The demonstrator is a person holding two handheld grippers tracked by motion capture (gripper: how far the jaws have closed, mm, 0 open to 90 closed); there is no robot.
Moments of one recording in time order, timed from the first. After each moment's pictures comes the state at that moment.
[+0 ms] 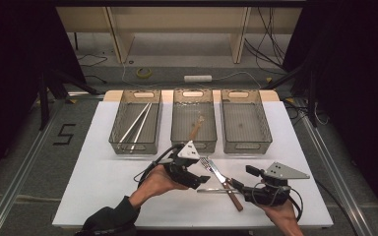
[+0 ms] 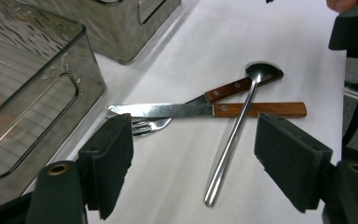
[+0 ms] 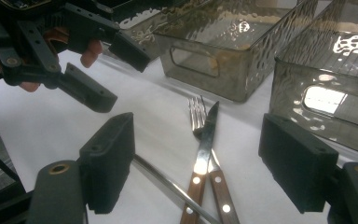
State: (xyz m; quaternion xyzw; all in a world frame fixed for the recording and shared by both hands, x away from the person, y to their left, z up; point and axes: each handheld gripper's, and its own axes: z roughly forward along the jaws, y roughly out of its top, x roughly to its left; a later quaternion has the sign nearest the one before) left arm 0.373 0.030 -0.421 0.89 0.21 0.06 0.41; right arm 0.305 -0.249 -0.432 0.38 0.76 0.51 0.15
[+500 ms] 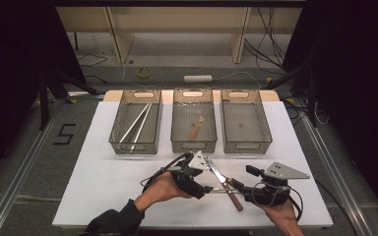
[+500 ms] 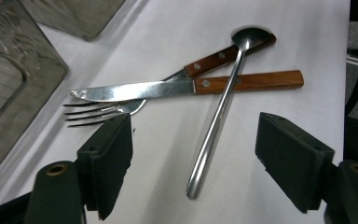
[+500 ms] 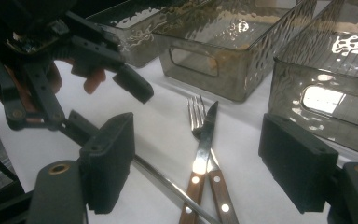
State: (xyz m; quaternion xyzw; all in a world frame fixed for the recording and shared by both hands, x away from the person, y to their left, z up) left arm 0.363 0.012 -0.441 0.91 0.17 0.06 0.36; right arm 0.305 -0.249 -0.432 0.38 0.76 0.51 0.15
